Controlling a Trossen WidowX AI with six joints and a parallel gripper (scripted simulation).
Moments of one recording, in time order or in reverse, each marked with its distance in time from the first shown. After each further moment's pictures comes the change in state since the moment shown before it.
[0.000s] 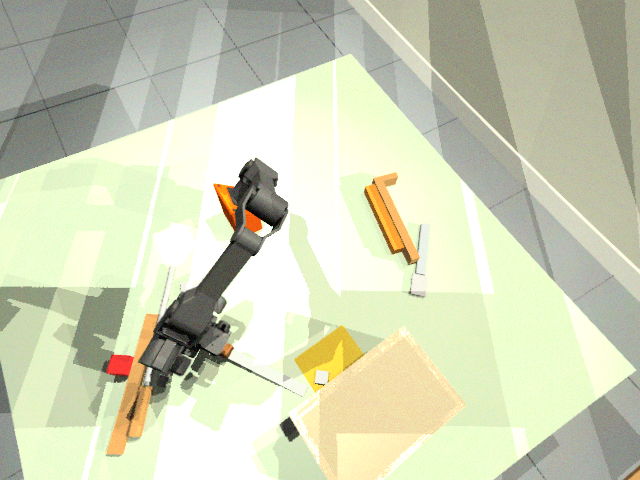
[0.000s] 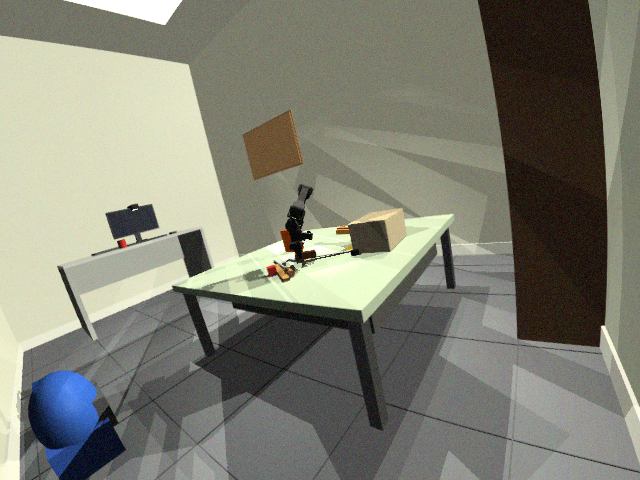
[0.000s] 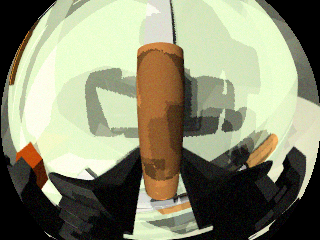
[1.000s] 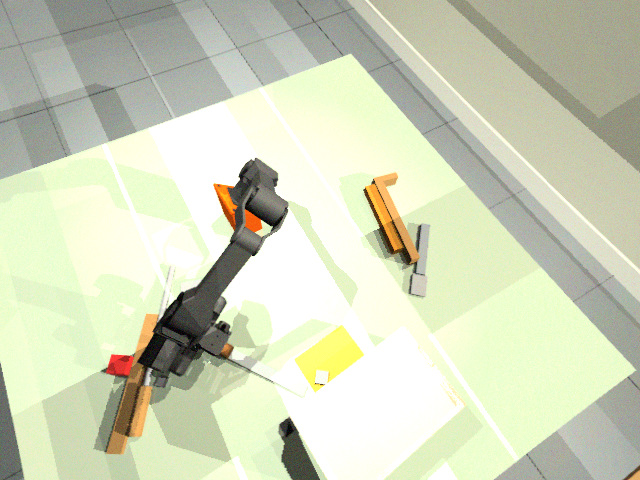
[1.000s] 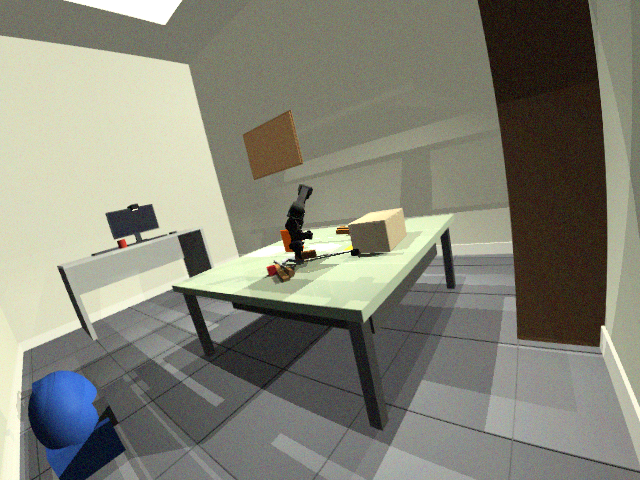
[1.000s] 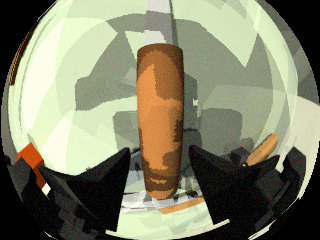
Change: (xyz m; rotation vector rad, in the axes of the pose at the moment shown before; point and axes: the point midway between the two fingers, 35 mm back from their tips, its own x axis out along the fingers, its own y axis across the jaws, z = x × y) arm -0.002 0.000 0.001 0.002 0.000 0.000
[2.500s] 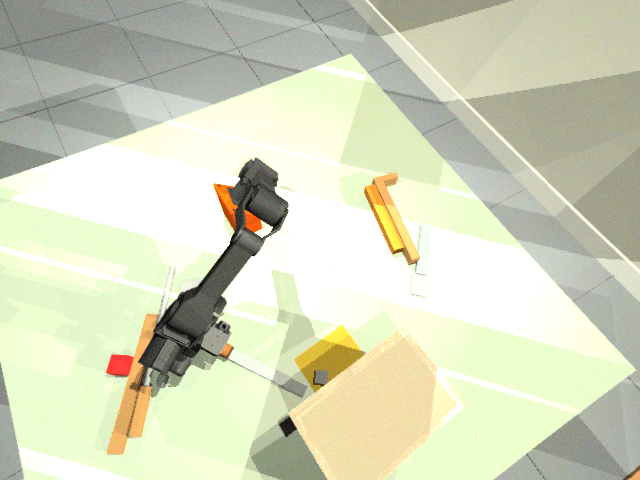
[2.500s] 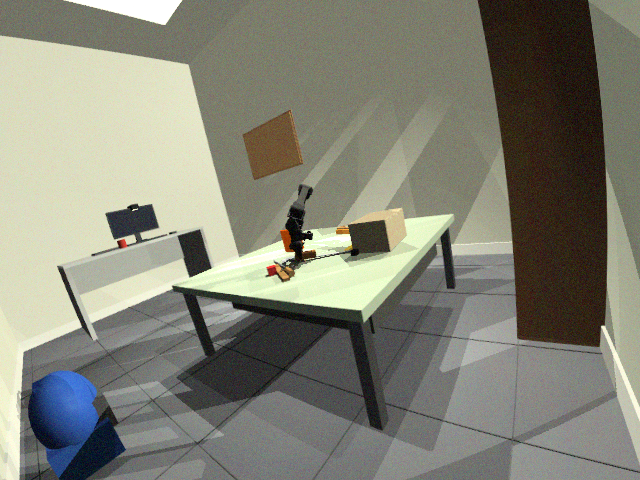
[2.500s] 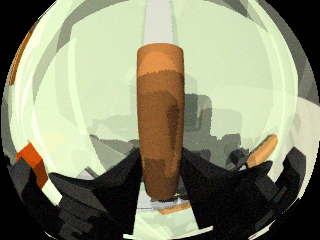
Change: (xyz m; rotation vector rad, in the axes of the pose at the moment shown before) arm 0.002 0.000 0.000 -0.002 0.000 0.000
